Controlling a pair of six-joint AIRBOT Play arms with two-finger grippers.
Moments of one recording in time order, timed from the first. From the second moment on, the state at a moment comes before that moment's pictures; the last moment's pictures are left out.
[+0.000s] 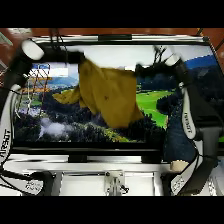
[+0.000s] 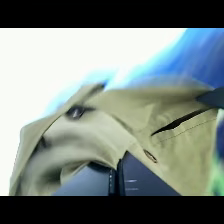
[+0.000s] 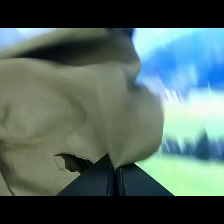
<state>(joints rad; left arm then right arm) -0.24 -1.62 1.96 1.05 -0.91 -1.36 0.06 -1.89 1.97 -0.76 1.01 1.34</state>
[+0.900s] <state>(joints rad) -0.68 -1.20 0.97 1.28 -0.81 -1.64 0.27 -1.38 1.31 -1.27 1.37 1.52</state>
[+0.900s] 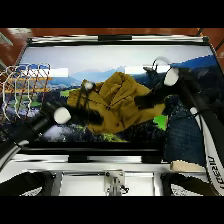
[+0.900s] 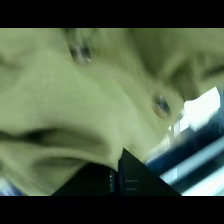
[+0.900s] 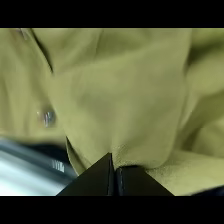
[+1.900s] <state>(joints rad) -0.22 -1.59 1.36 1.17 -0.79 -1.66 0.11 -1.44 1.40 -1.04 0.94 1.57</state>
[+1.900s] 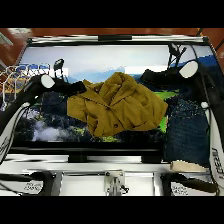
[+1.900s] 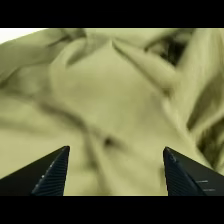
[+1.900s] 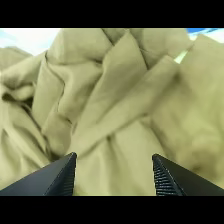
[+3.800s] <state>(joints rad) -0.31 -1.41 1.67 1.05 -0.86 -1.28 0.15 -1.74 1.57 -0.64 0.50 1.41</state>
